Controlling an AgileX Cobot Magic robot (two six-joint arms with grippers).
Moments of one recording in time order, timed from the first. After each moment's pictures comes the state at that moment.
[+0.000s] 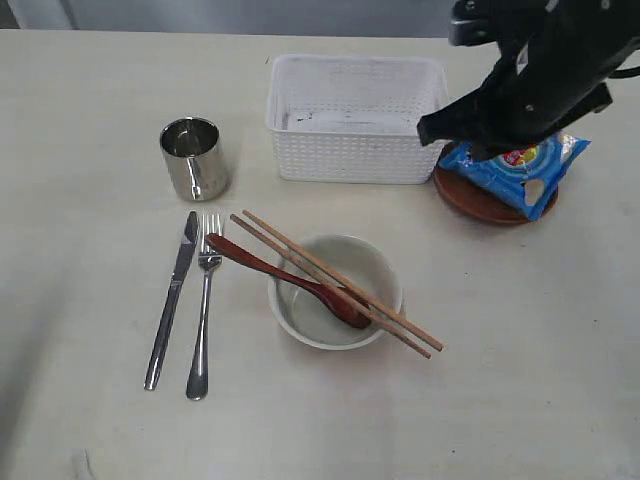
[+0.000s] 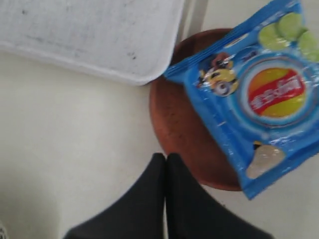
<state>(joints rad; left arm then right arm) -0.20 0.00 0.00 0.02 0.31 0.04 0.39 1.65 -1.07 -0.15 0.68 0.20</state>
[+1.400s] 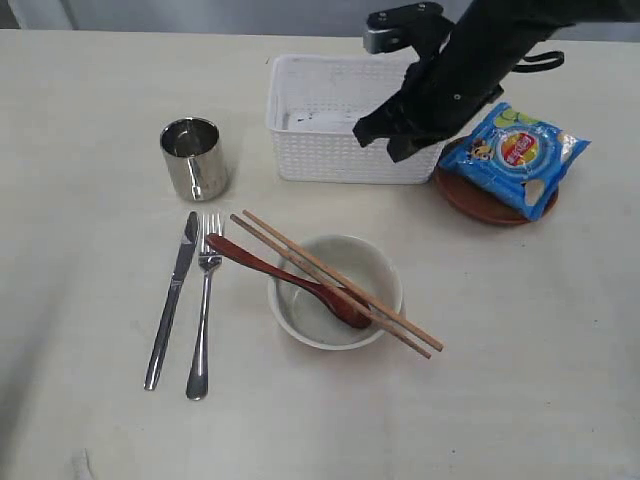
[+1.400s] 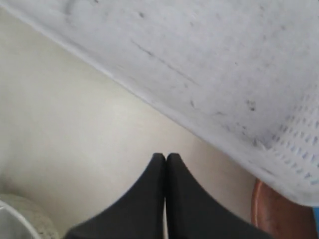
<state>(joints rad) -0.20 0.00 0.00 0.02 0.31 0.04 0.40 1.89 -1.30 0.25 0.75 -0.34</state>
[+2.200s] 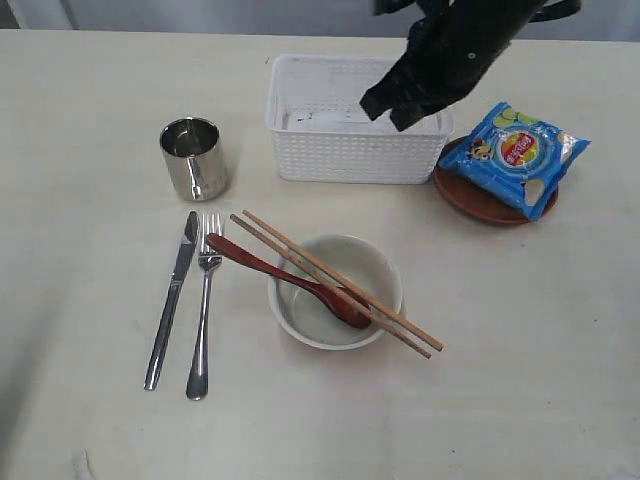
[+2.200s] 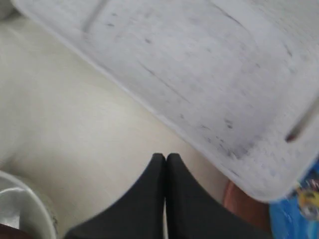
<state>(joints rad) -0.20 0.00 0.00 0.02 0.31 0.04 0.41 1.84 -1.39 0.20 0.85 -0.42</state>
